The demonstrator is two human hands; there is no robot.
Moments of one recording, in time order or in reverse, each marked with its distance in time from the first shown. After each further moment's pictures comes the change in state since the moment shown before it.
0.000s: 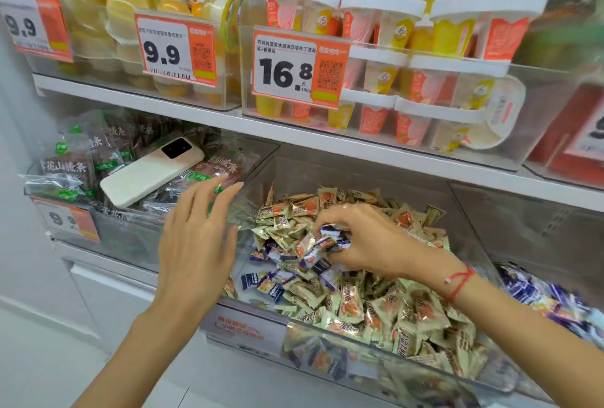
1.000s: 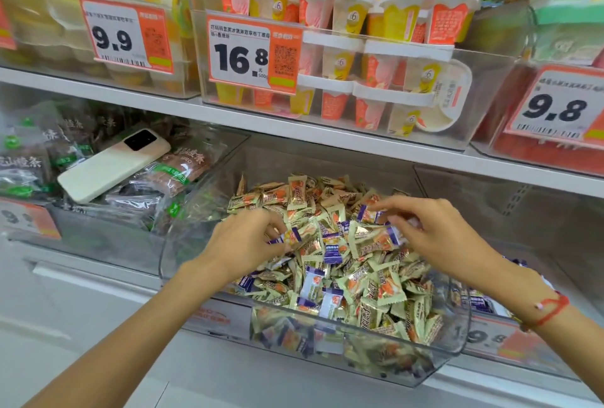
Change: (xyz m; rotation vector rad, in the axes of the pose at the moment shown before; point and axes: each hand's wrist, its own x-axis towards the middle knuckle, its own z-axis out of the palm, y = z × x) left_hand 0.024 0.061 0.032 -0.252 -0.681 0.033; right_hand -0.101 0.027 -0.049 -0.057 0.272 0.277
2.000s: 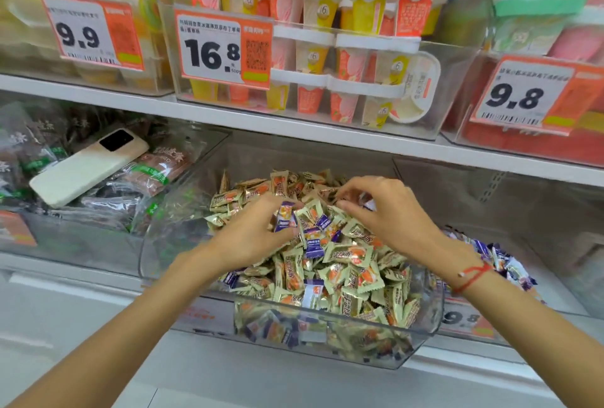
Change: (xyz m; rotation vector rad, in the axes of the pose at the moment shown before) left_hand 0.014 0.017 0.010 -0.235 -0.040 0.201; right_hand 0.017 -0.008 0.016 -0.078 0.116 -0.059
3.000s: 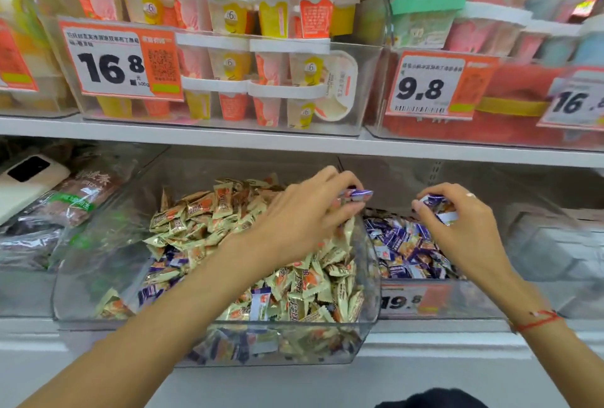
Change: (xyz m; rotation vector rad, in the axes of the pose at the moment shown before) left_hand 0.040 0.127 0.028 0.111 0.056 0.418; right_hand -0.100 0.092 -0.052 -0.016 0.445 0.397
